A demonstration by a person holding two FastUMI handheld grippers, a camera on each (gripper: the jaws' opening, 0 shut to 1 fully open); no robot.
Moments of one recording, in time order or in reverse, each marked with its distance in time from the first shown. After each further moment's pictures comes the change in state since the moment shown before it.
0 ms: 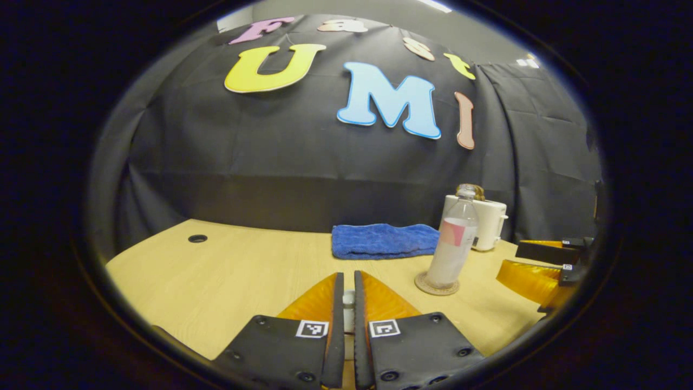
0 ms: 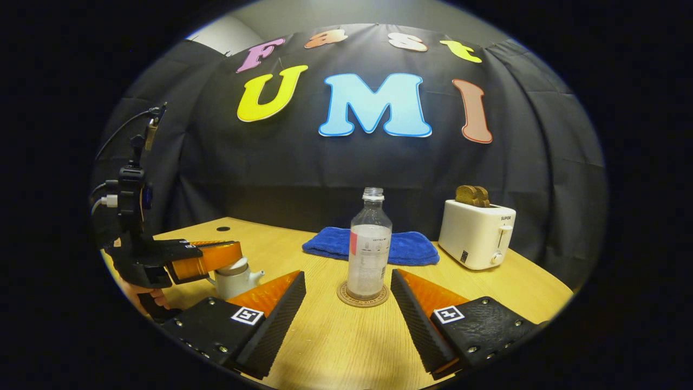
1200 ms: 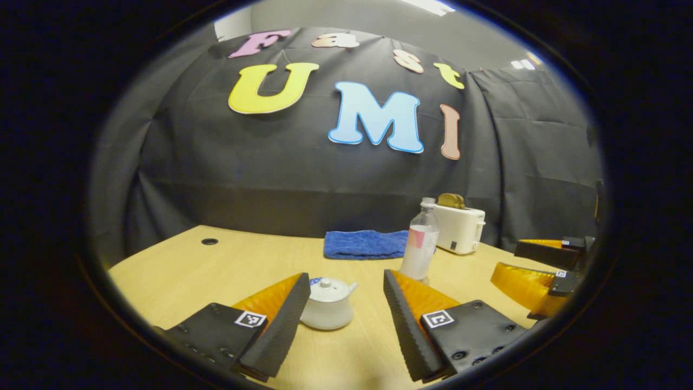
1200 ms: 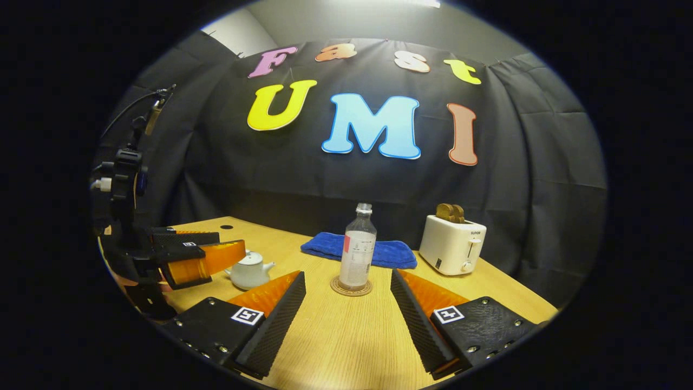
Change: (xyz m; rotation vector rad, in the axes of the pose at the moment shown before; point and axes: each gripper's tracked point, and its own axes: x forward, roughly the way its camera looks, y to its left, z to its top) left arm -0.091 -0.039 0.017 0.009 -0.048 0.007; right arm -0.091 0.004 0.023 -0.089 -0.068 -0.034
